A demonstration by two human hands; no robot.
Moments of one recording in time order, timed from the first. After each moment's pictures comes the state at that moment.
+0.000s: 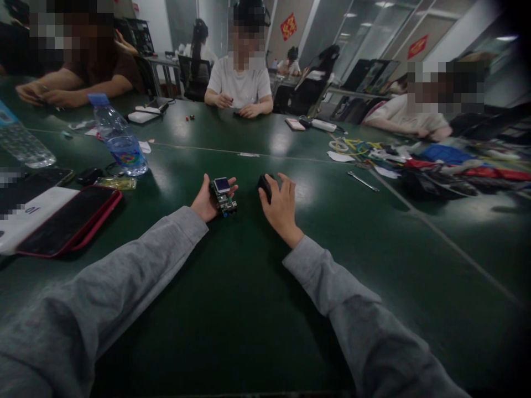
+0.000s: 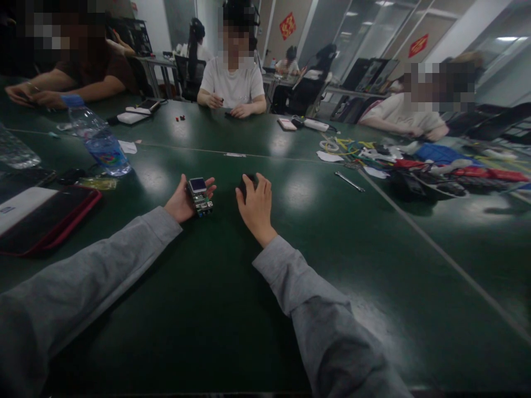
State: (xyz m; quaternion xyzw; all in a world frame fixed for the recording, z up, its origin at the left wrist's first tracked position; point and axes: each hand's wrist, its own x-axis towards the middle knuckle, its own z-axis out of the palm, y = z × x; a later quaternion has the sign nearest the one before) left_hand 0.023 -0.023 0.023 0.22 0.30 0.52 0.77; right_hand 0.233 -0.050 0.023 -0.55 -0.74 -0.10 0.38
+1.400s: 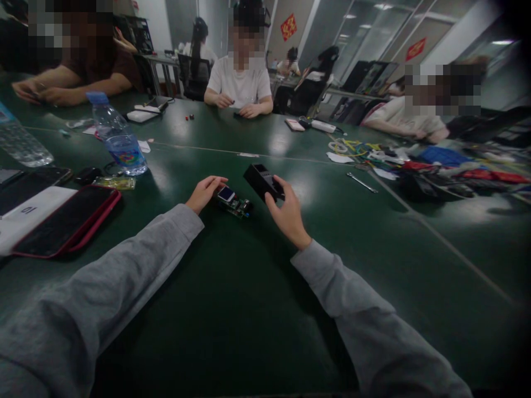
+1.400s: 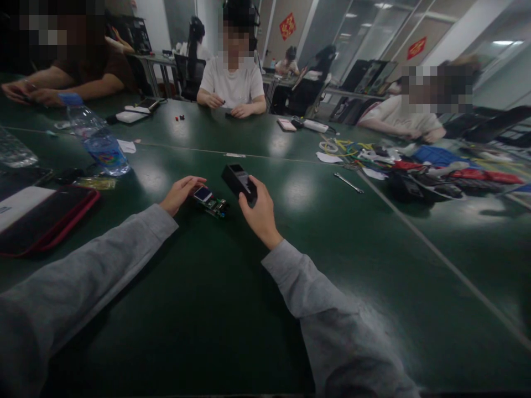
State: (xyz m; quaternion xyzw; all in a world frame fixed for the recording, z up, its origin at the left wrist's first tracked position) left_hand -0.002 -0.001 0.009 0.58 0.45 0.48 0.48; right_hand 0.245 -0.064 0.031 -0.49 -0.73 0.06 0.46
